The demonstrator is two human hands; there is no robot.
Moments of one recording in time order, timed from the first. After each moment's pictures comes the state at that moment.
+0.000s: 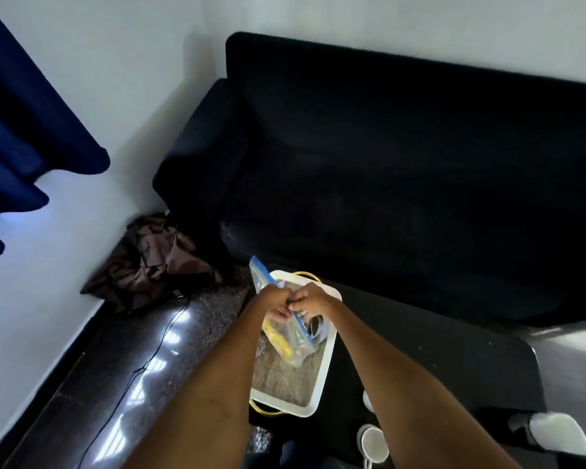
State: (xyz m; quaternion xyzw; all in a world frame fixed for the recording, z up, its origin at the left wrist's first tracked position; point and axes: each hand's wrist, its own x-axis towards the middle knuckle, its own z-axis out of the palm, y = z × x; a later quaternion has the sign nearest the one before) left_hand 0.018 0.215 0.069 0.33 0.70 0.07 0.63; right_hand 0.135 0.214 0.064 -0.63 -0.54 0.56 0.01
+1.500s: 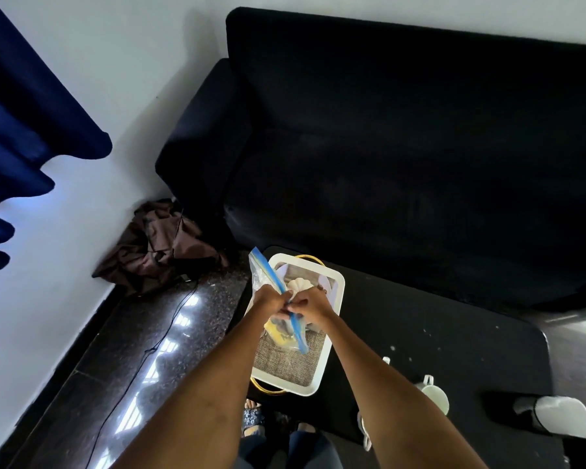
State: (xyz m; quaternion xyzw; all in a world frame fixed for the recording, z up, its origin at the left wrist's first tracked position) left_hand 0.030 0.171 0.042 0.32 0.75 0.10 0.57; right_hand 0.140 0.161 0.022 -0.65 -0.55 0.51 0.08
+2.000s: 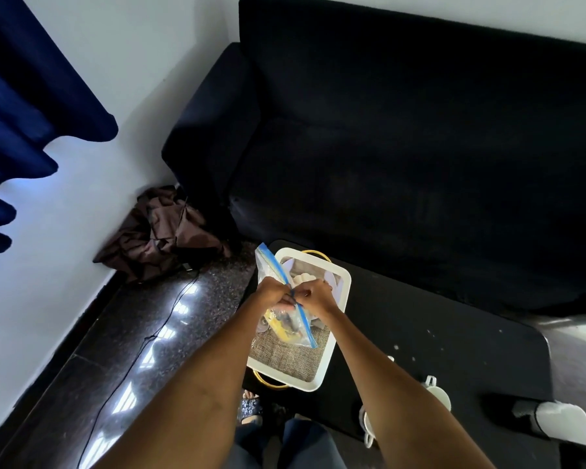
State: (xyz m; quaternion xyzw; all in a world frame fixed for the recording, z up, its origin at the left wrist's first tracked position) left_hand 0.005 0.177 0.055 0.28 0.68 0.16 0.66; right_hand 0.123 0.170 0.020 -0.66 -0.58 0.46 0.10
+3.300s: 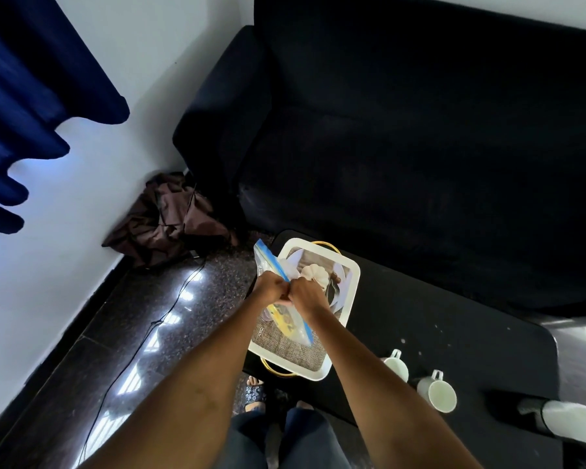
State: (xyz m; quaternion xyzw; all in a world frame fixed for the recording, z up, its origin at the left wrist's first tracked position) left_hand -0.025 0.163 0.028 0.36 0.73 0.14 0.57; right_hand 0.080 0.153 0.020 -0.58 -0.76 0.28 -0.06
